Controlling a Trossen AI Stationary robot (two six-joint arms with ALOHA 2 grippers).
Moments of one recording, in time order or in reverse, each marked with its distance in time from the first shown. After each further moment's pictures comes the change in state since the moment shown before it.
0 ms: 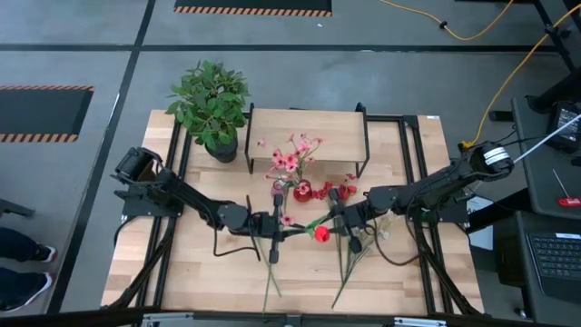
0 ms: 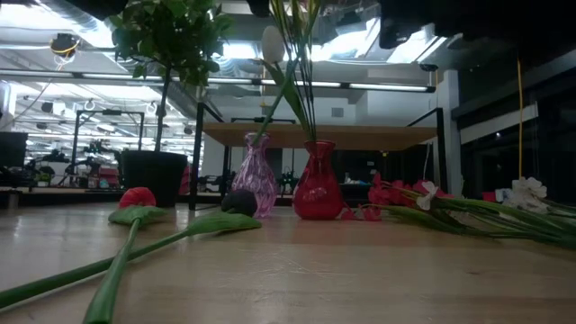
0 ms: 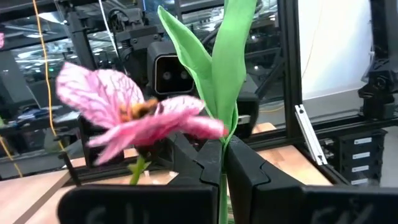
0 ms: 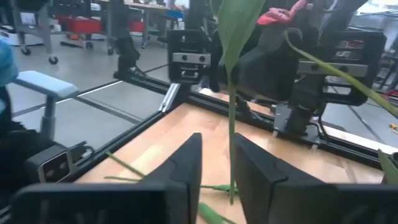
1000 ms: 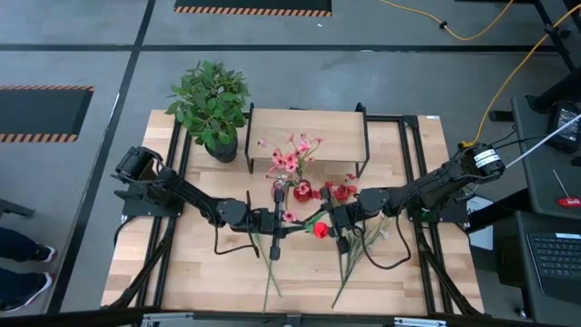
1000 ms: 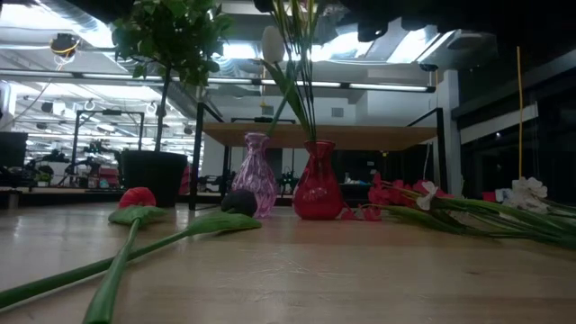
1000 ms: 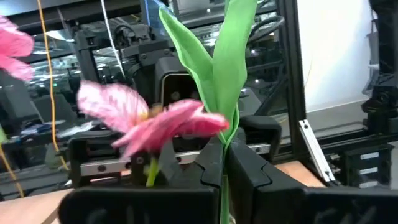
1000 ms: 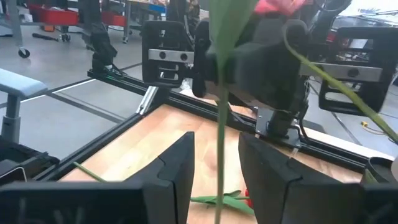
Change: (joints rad) left arm 0.022 -0.001 0.000 0.060 0.040 0.026; right arm -0.003 0.100 0.108 -0.002 0.073 -0.033
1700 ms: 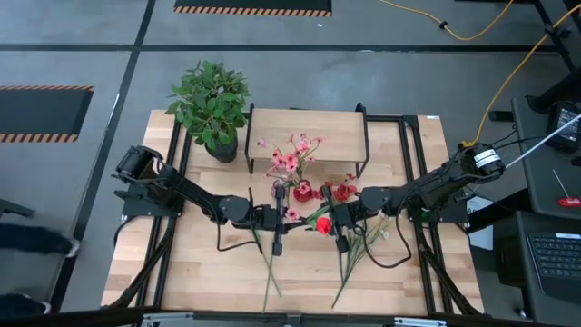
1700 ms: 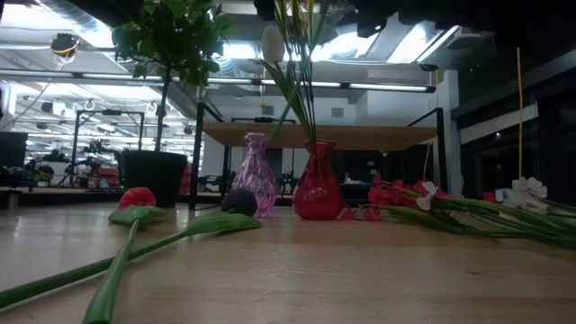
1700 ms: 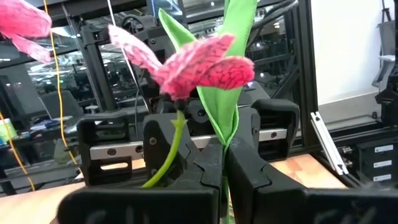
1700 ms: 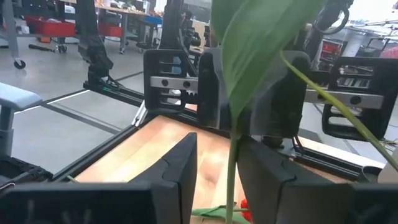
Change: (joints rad) left arm 0.035 -0.001 0.000 -0.032 0.000 0.007; right arm 0.000 0.000 0.000 0.048 -0.001 0.002
